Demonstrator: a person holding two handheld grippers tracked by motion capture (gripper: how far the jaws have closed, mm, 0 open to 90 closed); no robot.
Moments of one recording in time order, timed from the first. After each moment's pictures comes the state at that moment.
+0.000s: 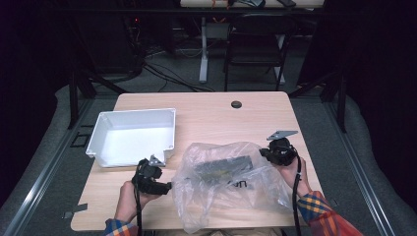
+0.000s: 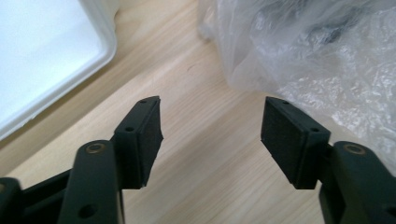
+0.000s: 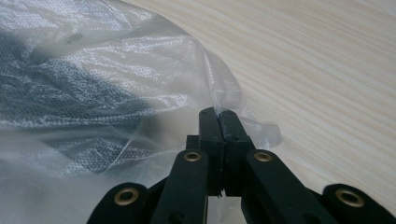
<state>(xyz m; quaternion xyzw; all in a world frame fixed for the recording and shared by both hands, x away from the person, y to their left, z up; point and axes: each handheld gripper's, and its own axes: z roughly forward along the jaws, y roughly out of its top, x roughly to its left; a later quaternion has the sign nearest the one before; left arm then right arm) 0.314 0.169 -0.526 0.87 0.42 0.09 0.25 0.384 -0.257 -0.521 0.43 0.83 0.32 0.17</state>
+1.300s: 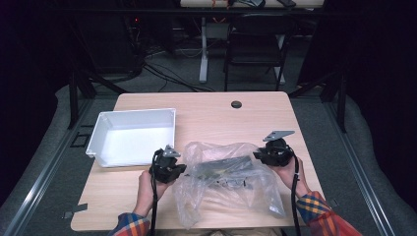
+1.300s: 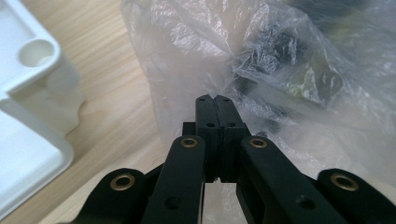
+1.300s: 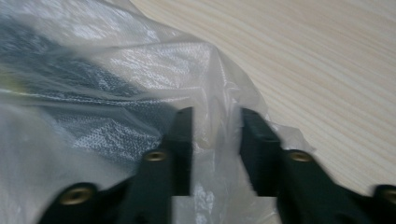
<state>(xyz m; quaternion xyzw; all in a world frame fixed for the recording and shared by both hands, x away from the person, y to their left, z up) 0.339 0.126 -0.519 0.85 0.40 0.10 0.33 0.380 -0.245 -0.516 0.40 0.84 0.34 0.15</state>
